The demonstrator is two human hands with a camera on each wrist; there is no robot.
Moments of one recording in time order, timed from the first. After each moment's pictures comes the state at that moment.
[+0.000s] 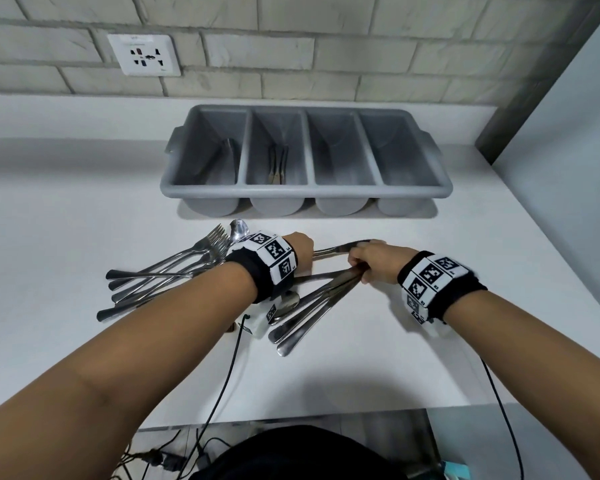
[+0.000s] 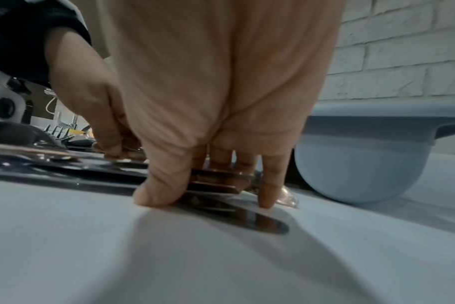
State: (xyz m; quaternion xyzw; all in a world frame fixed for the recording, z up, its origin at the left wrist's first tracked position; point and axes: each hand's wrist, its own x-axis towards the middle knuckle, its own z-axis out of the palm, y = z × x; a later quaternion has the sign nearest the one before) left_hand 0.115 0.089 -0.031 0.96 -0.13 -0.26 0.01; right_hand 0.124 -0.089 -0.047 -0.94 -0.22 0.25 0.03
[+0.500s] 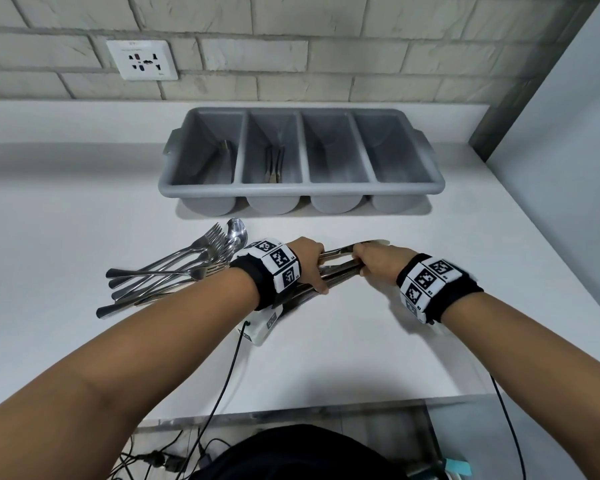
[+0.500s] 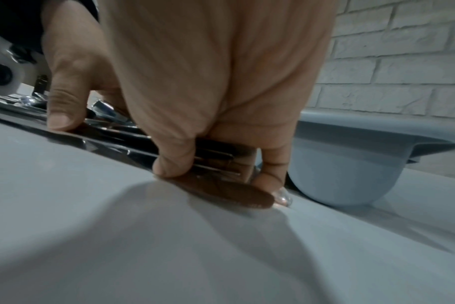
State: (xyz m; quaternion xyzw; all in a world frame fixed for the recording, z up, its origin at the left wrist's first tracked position) left_hand 0.094 0.076 -0.030 0.95 -0.15 -0.24 0.10; right_hand 0.105 -0.095 -0.042 -0.96 -0.19 0.22 0.01
